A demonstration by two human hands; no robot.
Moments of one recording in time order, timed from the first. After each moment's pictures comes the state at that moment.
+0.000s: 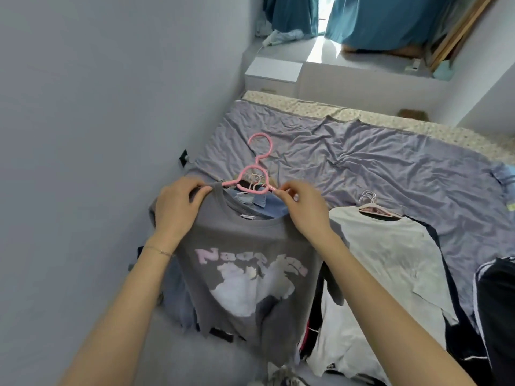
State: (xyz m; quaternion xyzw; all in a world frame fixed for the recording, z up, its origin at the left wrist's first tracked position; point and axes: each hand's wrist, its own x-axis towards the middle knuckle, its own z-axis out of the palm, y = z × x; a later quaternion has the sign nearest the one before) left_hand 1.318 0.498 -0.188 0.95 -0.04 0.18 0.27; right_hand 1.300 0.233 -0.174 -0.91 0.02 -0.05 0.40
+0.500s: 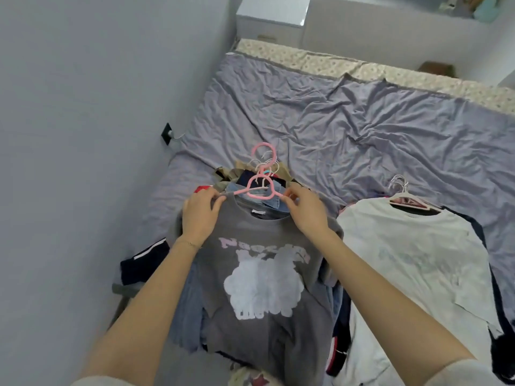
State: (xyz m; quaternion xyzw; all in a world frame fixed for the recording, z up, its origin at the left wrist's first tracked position) left_hand 1.489 0.512 -0.370 0.96 0.00 -0.02 0.28; right_hand 1.472 0.267 -0.345 -0.93 0.09 0.06 0.34
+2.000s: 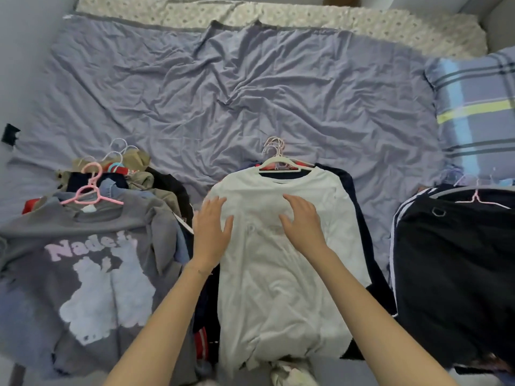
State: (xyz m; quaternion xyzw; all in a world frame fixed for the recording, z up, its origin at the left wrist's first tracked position) left_hand 1.404 0.048 -0.449 0.94 -0.08 -0.13 0.30; right_hand 1.353 -0.158 -0.431 -0.92 0.19 0.10 0.33
